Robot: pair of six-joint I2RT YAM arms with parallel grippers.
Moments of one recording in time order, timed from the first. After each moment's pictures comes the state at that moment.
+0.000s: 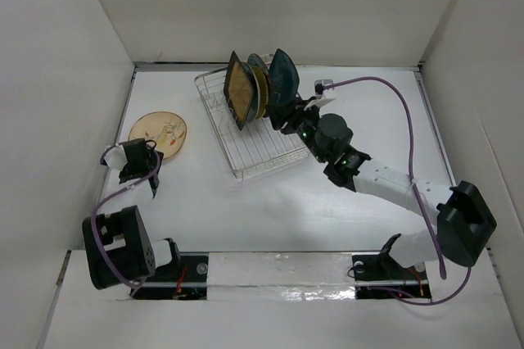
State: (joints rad) left arm 0.24 1.22 0.48 0.04 -0.25 -0.98; right arm 0.81 1.39 0.95 0.55 0.27 0.51
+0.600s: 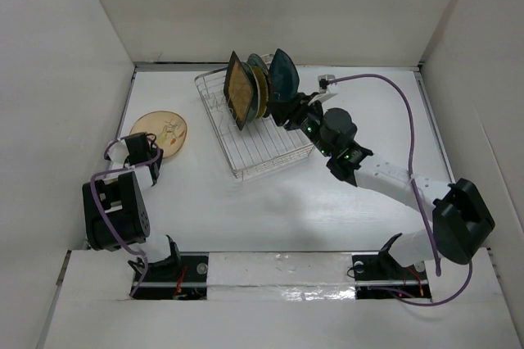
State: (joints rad) left arm 0.26 1.50 0.56 0.21 -0.20 -1.05; right arm 0.73 1.41 0.95 0.58 0.11 0.60
